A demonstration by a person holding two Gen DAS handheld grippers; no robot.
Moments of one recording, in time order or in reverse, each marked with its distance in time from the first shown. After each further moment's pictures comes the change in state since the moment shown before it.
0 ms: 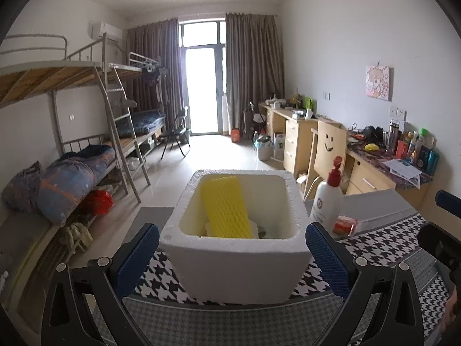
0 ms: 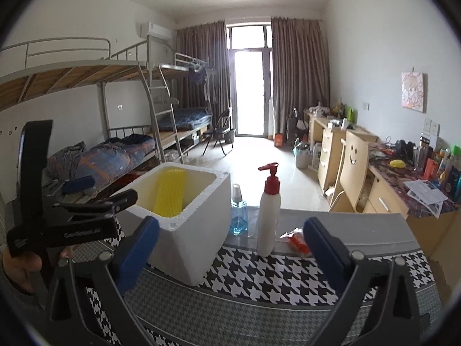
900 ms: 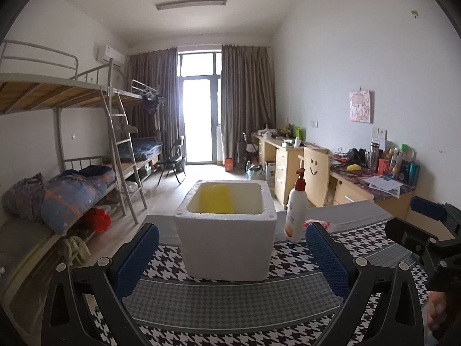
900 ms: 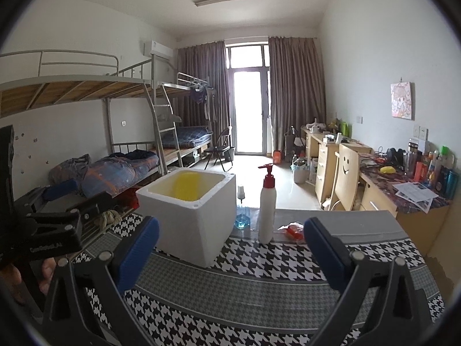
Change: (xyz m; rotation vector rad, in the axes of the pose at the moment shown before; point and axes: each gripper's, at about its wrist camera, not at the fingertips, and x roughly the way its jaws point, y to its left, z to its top) left arm -0.095 -0.005 -0.049 -0.005 -0.169 -0.036; right arm -0.072 0.014 -0.037 0.010 -0.093 0.005
